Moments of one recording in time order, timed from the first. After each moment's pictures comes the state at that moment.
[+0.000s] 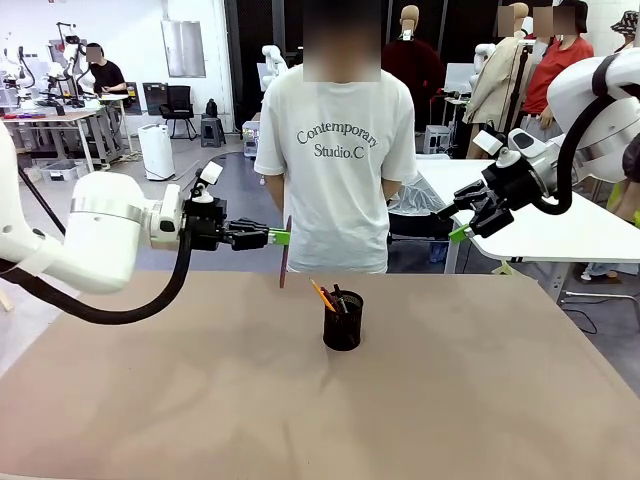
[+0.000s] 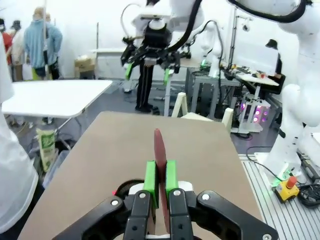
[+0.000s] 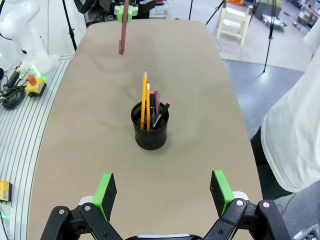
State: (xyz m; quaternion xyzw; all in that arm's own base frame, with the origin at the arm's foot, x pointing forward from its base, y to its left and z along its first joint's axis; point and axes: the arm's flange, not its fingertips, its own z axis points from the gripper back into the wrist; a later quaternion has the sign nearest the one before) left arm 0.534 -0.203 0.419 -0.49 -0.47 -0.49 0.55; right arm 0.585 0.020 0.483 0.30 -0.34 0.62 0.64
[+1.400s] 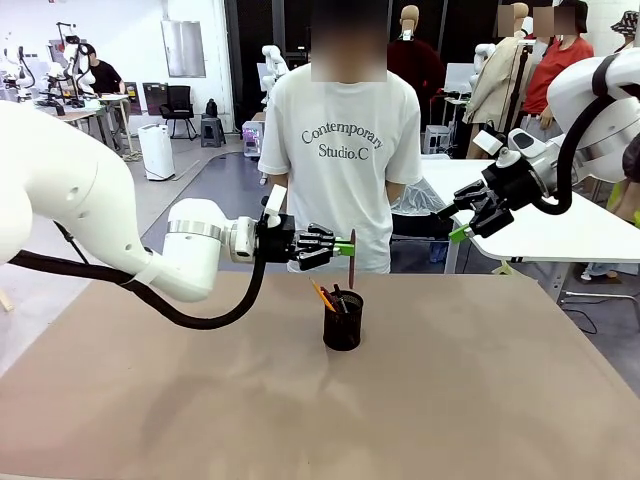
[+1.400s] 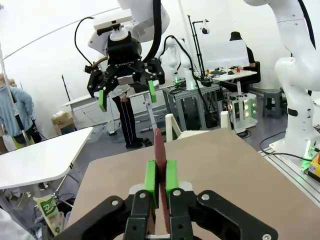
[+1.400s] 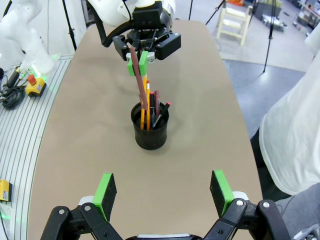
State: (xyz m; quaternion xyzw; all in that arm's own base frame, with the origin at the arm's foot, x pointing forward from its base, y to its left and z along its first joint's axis) left arm 0.595 -0.318 0.363 -0.49 -0.52 -0.57 0.40; right arm 0.585 0.020 0.483 0.30 -0.34 0.62 0.64
